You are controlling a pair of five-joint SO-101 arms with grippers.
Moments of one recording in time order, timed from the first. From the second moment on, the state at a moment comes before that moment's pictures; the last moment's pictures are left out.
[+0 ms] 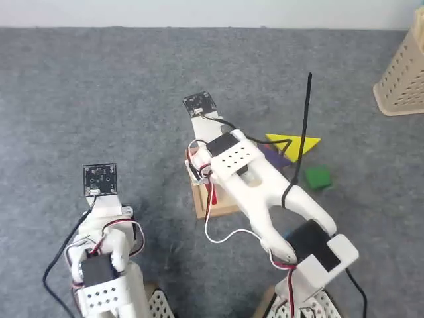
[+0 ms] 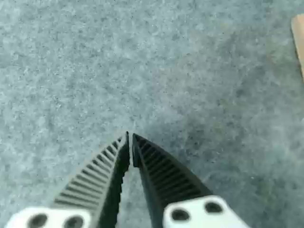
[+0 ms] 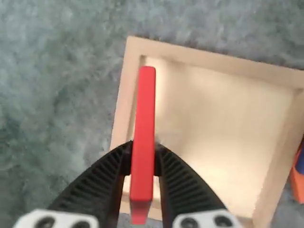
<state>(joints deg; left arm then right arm) -22.0 -103.9 97.1 72.0 -3.9 -40.0 6.9 16.2 58.6 -15.9</state>
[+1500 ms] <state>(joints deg) -22.0 -103.9 97.1 72.0 -3.9 -31.2 9.0 16.3 55.3 -16.4</state>
